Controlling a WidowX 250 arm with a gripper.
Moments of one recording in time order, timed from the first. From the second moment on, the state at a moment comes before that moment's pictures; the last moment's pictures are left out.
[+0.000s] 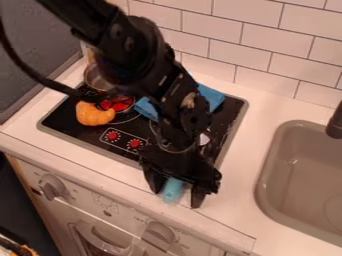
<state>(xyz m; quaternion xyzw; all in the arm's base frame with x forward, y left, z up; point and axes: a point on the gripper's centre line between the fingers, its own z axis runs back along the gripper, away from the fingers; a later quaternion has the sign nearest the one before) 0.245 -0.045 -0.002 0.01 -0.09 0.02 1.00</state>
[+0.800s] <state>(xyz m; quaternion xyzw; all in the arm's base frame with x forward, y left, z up) 0.270 -0.041 0.046 0.03 -0.08 -0.07 0.99</state>
